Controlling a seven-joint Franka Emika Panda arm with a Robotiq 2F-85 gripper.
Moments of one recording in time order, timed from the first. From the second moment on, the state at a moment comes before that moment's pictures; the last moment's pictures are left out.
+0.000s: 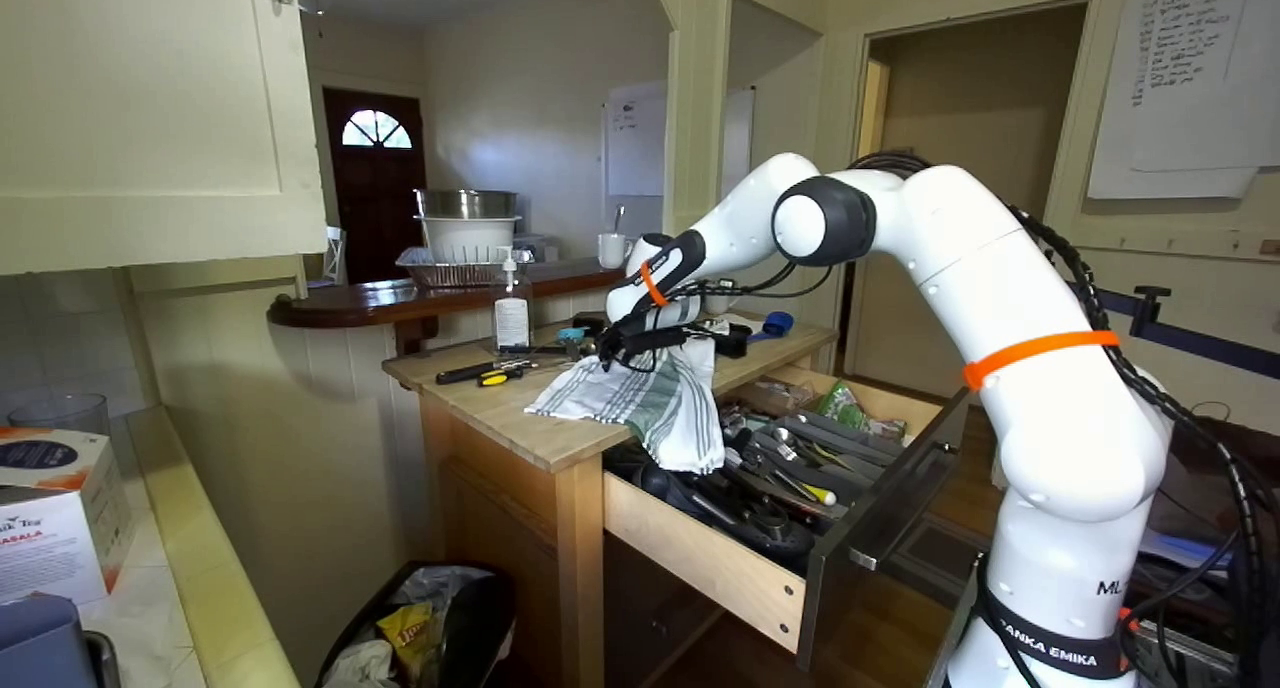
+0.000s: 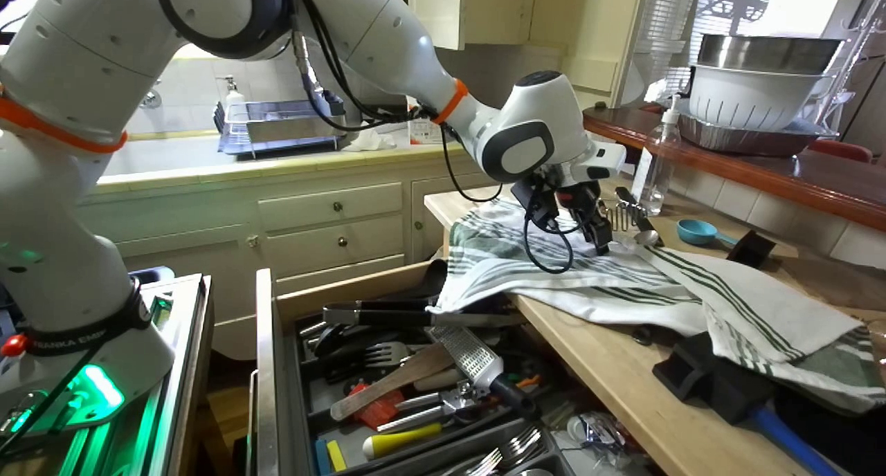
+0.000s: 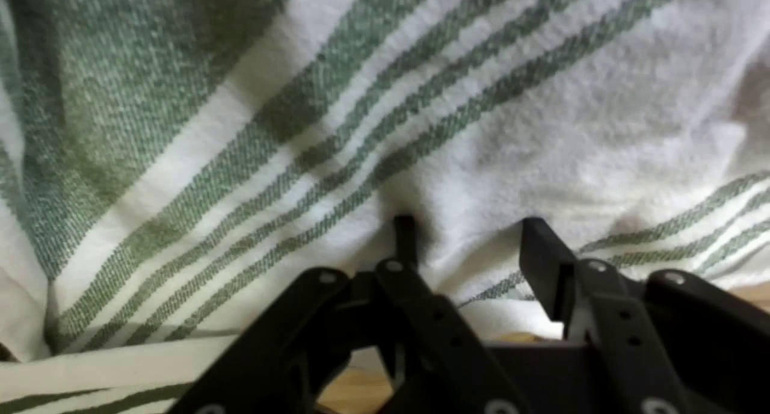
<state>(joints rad) -0.09 0.70 -0.13 -1.53 0.08 2.75 0.03</state>
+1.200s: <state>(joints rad) -0.09 0.59 0.04 -1.53 0.06 2.53 -0.14</state>
